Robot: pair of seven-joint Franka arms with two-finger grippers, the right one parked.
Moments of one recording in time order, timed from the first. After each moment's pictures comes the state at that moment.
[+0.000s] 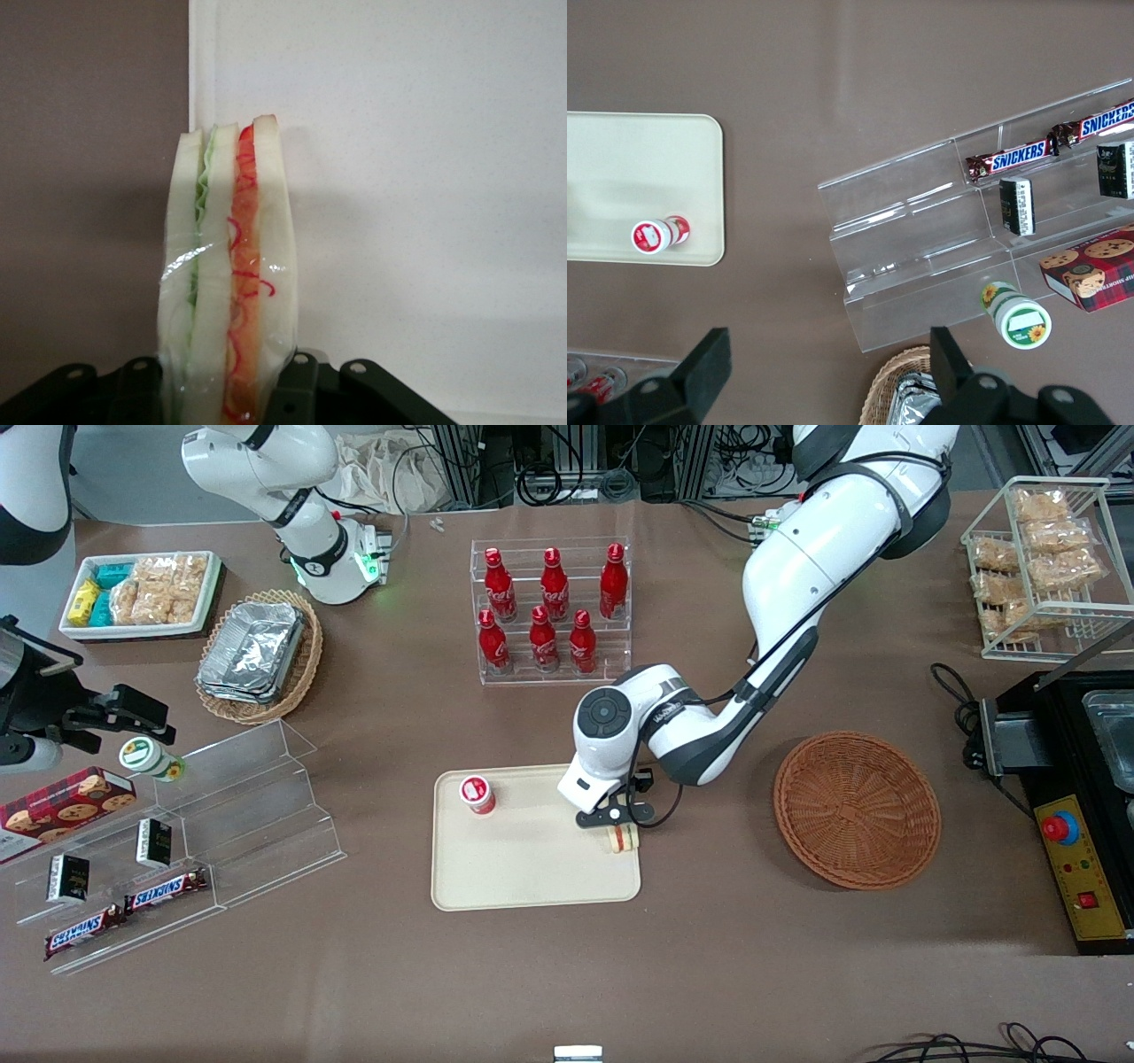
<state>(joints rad) -0.29 0.87 -0.56 -1.45 0.58 2.15 -1.10</state>
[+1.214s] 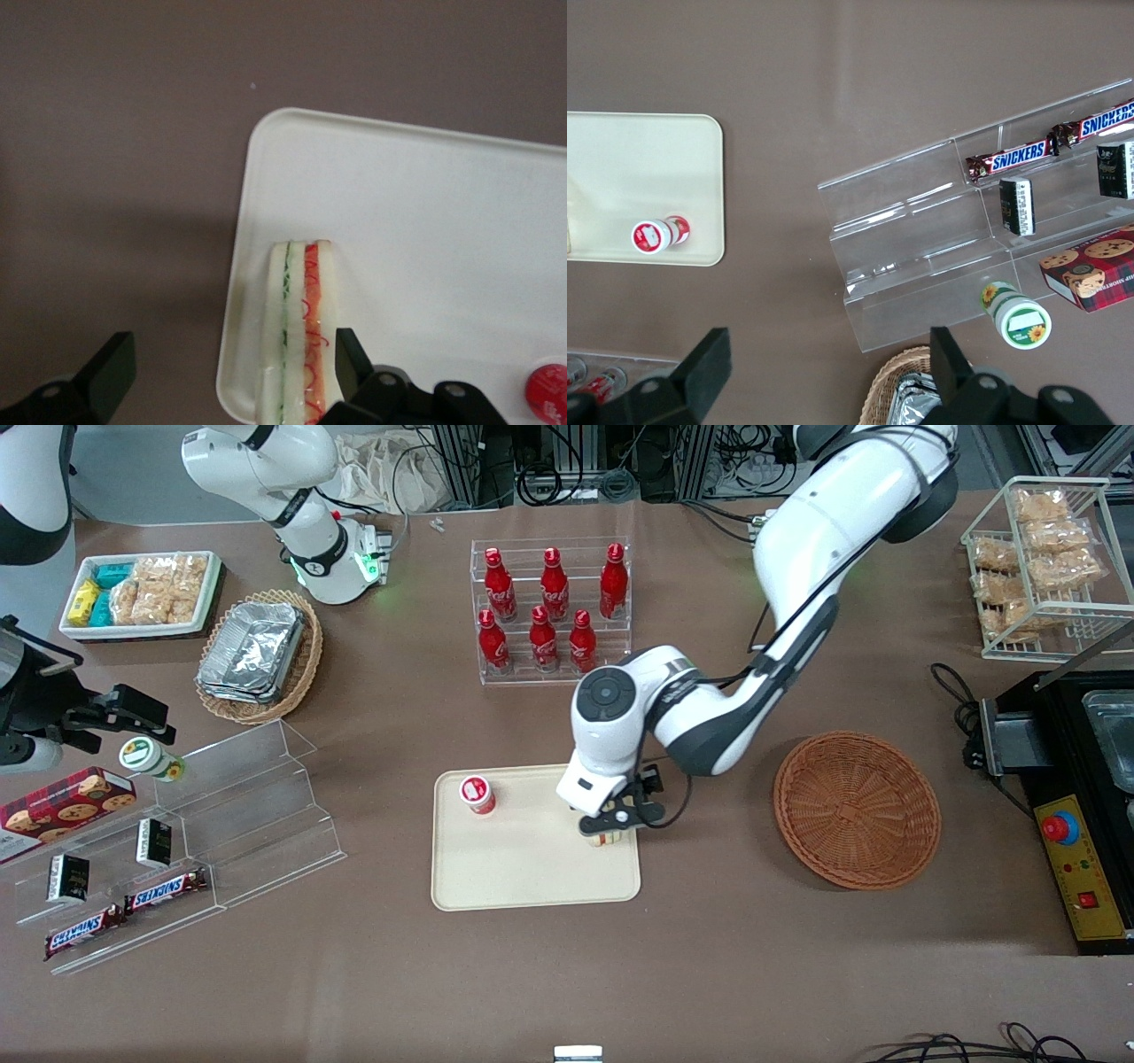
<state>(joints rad) -0.27 0.76 -0.56 -1.32 0.54 2.00 -1.14</state>
